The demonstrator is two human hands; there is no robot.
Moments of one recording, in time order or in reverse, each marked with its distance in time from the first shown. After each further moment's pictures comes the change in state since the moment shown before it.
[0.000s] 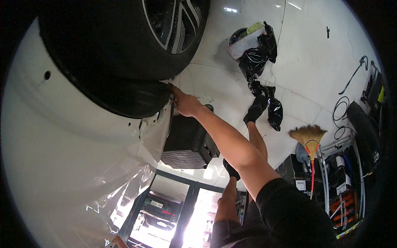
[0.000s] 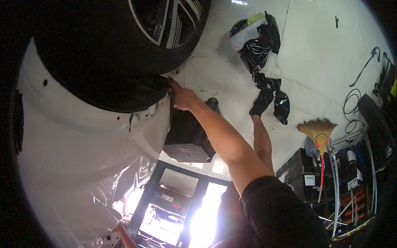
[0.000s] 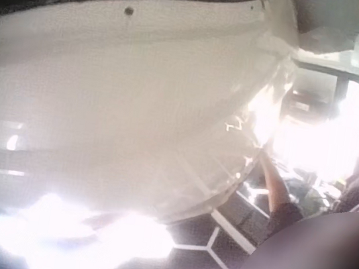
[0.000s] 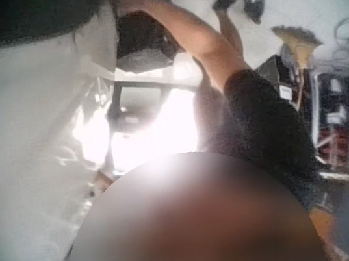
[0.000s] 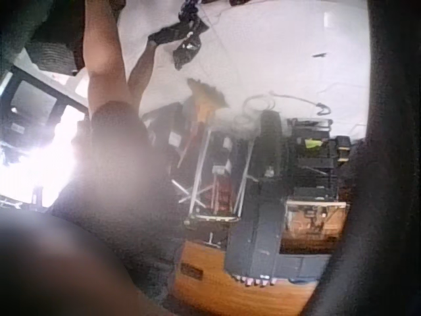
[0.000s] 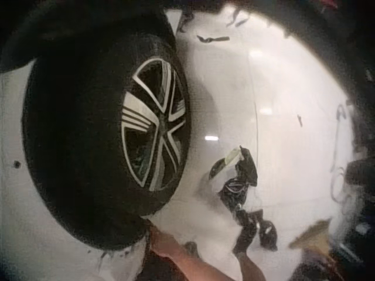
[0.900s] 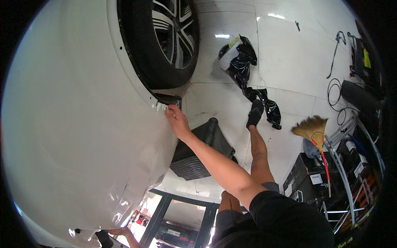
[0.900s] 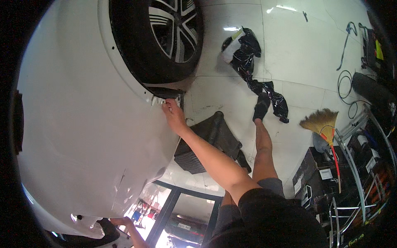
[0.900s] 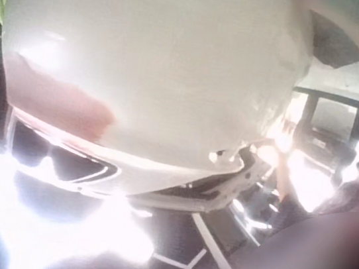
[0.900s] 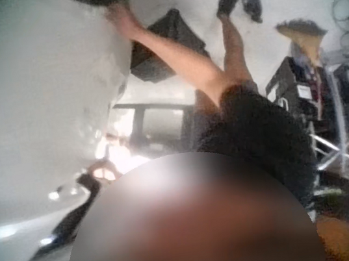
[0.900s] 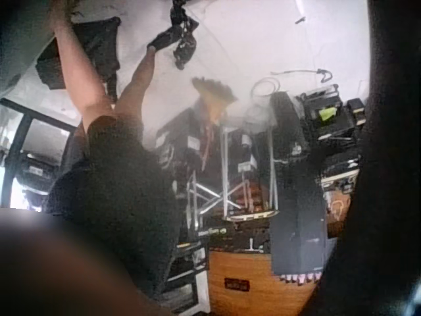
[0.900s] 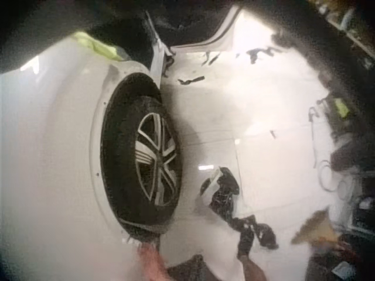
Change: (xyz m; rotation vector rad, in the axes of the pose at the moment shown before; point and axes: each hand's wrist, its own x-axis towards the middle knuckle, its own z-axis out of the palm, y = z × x) left_hand -0.011 -0.011 0.045 -0.174 0.314 -0.040; right_hand -0.089 -0.135 0.059 0.985 0.767 -0.124
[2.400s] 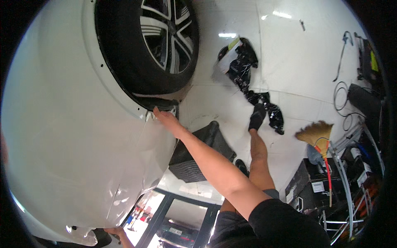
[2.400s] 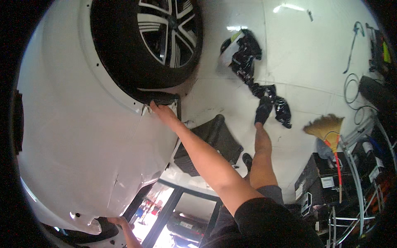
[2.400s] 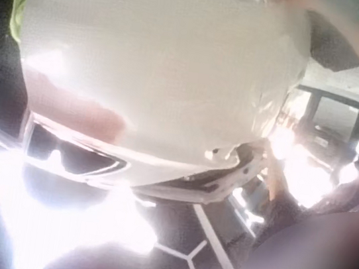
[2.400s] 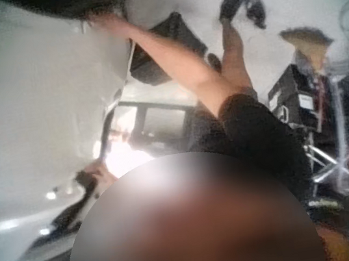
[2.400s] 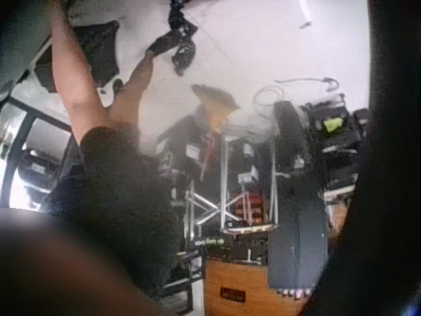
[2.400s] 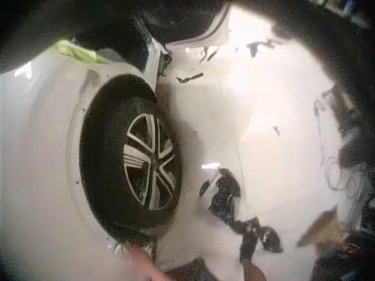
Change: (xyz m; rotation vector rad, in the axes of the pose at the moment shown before) left_hand 0.004 -0.018 -0.007 -0.166 -0.082 -0.065; right_hand 0.055 -0.013 -0.016 -0.011 -0.379 0.468
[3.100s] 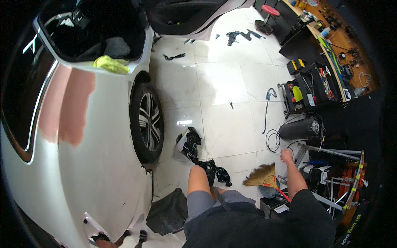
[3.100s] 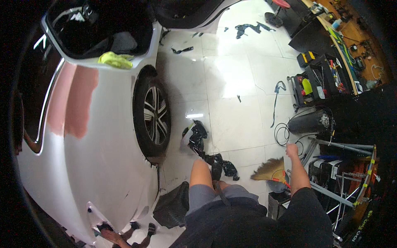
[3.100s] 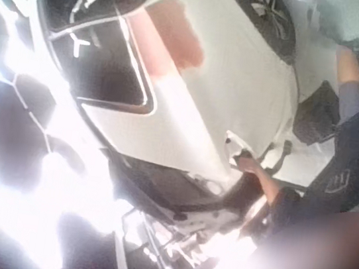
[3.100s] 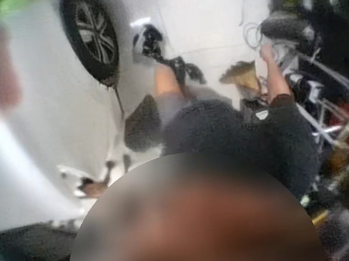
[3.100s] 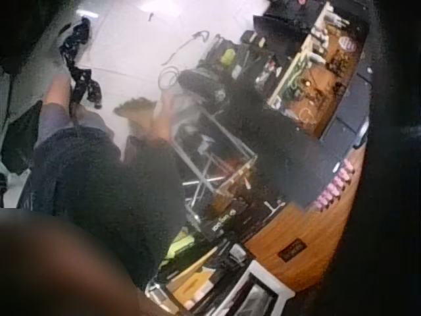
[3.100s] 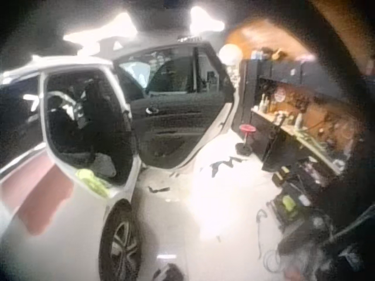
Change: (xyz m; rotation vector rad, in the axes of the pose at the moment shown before) left_hand 0.029 0.064 0.013 0.062 0.162 -0.173; right_hand -0.631 -0.117 -0.567 -0.526 1.317 0.071
